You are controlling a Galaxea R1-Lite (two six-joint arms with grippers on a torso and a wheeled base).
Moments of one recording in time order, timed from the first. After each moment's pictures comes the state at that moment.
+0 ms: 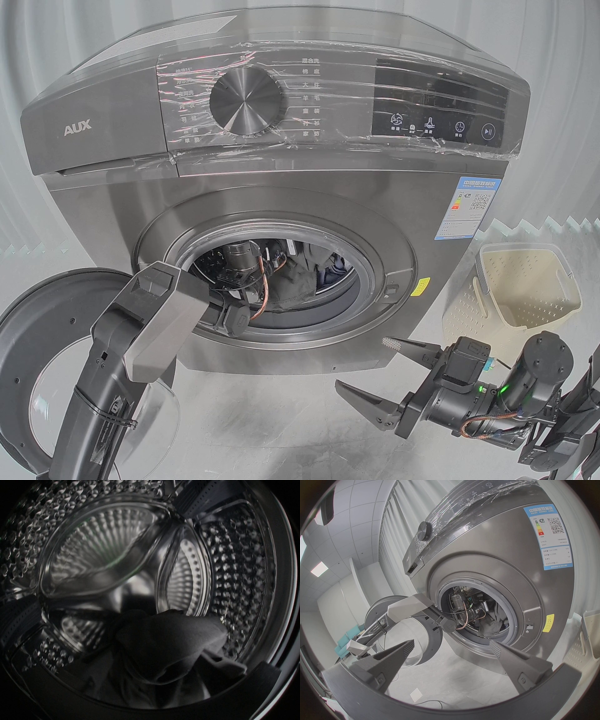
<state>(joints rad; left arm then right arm) -0.44 2.68 -1.80 -1.07 0.12 -0.10 0.89 1.79 -0.20 -1.54 -0.04 0.17</state>
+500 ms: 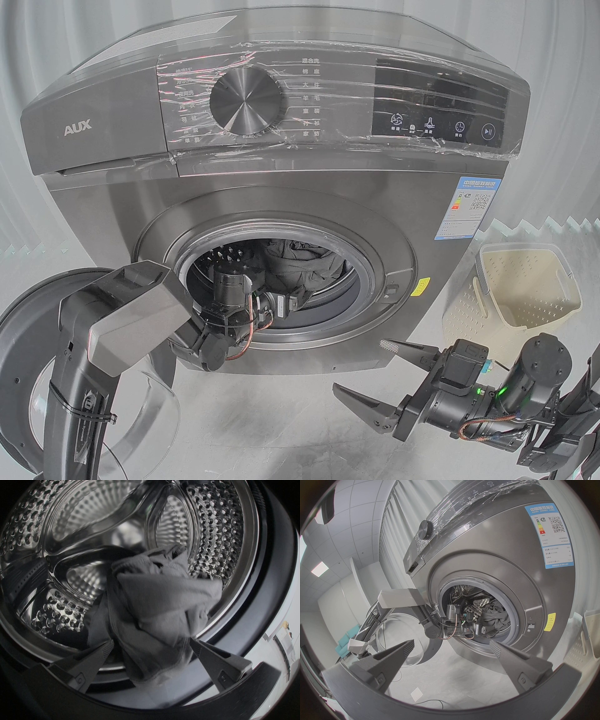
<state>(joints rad) -0.45 2.50 -1.28 -0.99 0.03 -0.08 0.89 1.79 -0.20 -1.54 -0.04 0.17</state>
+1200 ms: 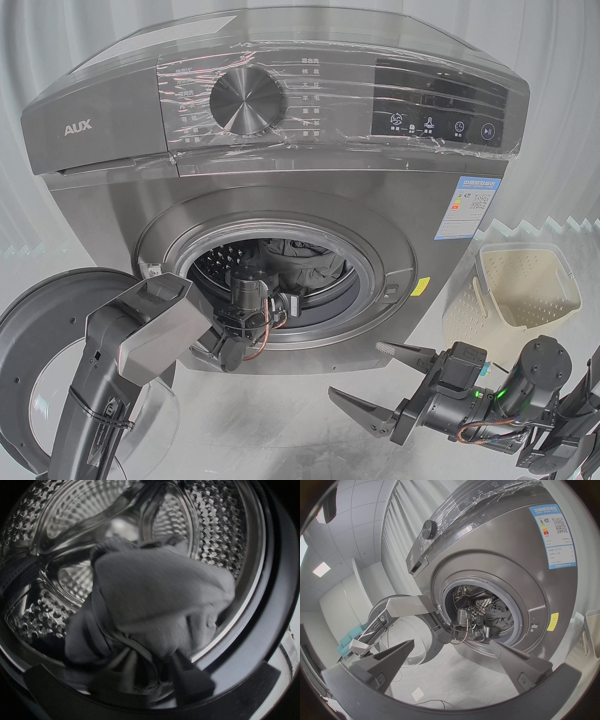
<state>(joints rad) -0.47 2.62 -1.44 -0.99 0.04 -0.08 0.91 1.79 -0.20 -1.54 -0.04 0.18</state>
